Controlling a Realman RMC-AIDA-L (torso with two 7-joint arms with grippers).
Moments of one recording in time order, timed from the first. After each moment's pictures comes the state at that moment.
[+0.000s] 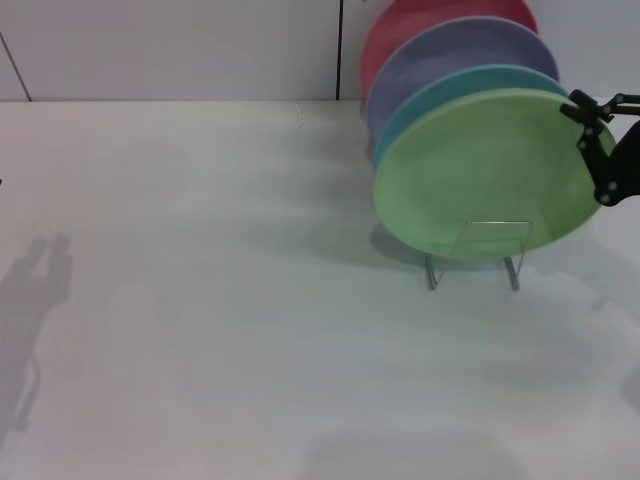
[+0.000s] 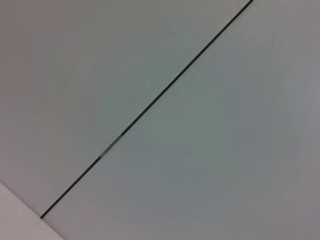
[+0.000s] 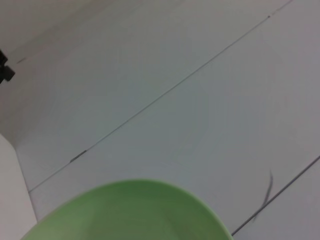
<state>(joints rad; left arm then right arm) -0.37 -2.08 -2.20 0.06 0.53 -1.44 2.15 0.54 1.98 -0.01 -0.26 -1.97 -1.70 -0.18</state>
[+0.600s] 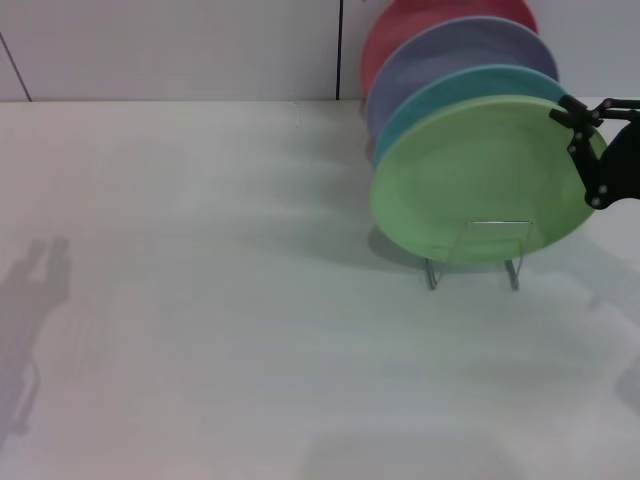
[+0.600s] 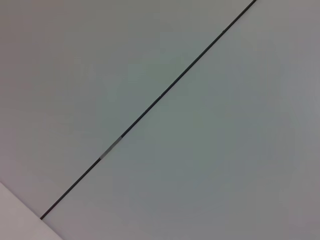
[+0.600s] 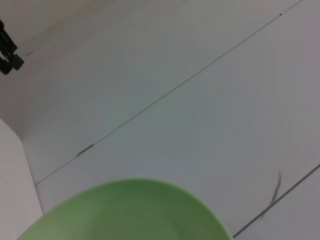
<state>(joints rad) -0.37 -2.08 -2.20 0.07 0.53 -1.46 2.15 0.54 1.99 -0.03 -0.26 -1.97 -1.68 -0.19</state>
